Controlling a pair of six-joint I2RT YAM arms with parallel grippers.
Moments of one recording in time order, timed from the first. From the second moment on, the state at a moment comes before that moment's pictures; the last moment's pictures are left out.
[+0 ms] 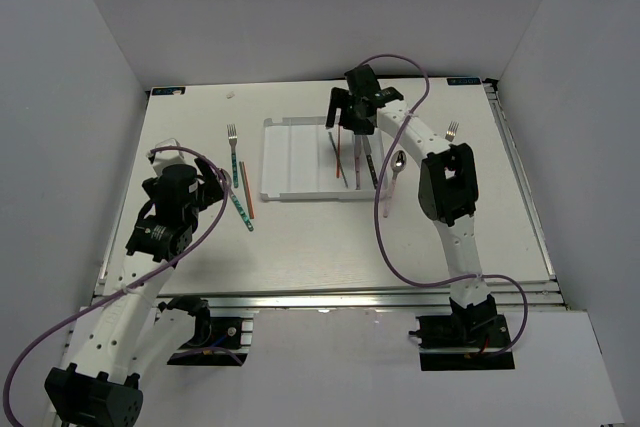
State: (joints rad) left arm -0.25 0.80 0.79 -0.54 -0.45 -0.44; right arm 0.49 2.32 2.13 -0.66 0.00 0.51
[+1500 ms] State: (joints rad) left arm -0.25 1.82 1.16 -0.47 -0.25 -0.58; right arm 0.48 1.32 0.98 -0.37 -0.27 0.40
